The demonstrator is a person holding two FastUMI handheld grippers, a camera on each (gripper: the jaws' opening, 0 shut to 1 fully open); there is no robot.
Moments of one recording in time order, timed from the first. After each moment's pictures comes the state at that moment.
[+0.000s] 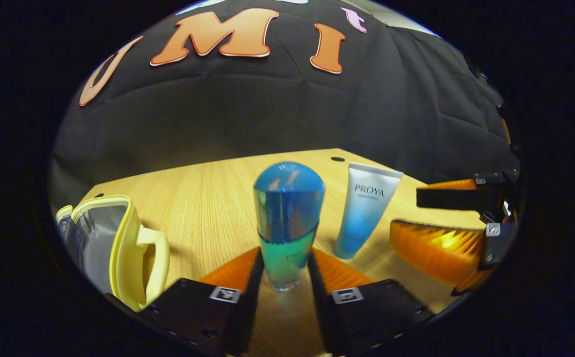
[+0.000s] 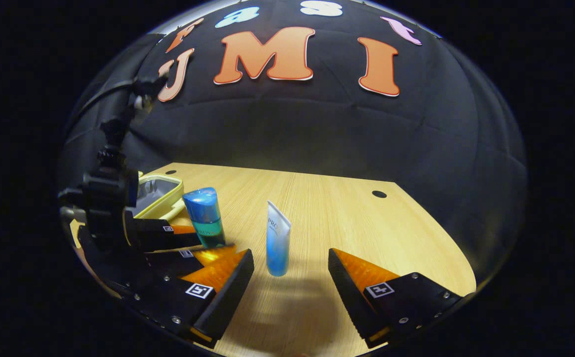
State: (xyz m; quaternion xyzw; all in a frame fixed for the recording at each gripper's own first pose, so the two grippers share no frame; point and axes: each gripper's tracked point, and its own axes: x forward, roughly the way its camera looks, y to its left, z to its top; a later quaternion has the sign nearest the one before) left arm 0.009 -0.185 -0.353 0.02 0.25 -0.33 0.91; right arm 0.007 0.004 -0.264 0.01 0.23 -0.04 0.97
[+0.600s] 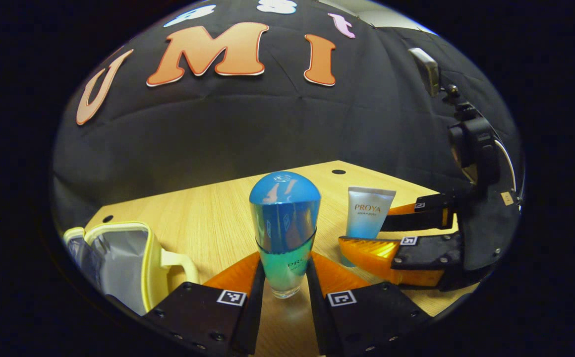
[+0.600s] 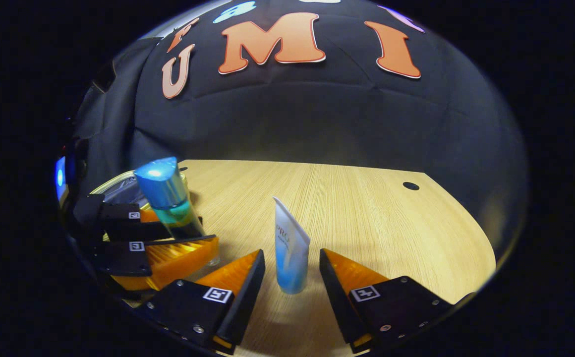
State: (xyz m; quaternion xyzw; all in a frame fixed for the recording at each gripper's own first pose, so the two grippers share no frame) left arm 0.010 -0.161 -0.320 0.05 0.21 -0.33 0.92; right arm 0.054 0.015 -0.298 0.04 0.25 0.01 0.97
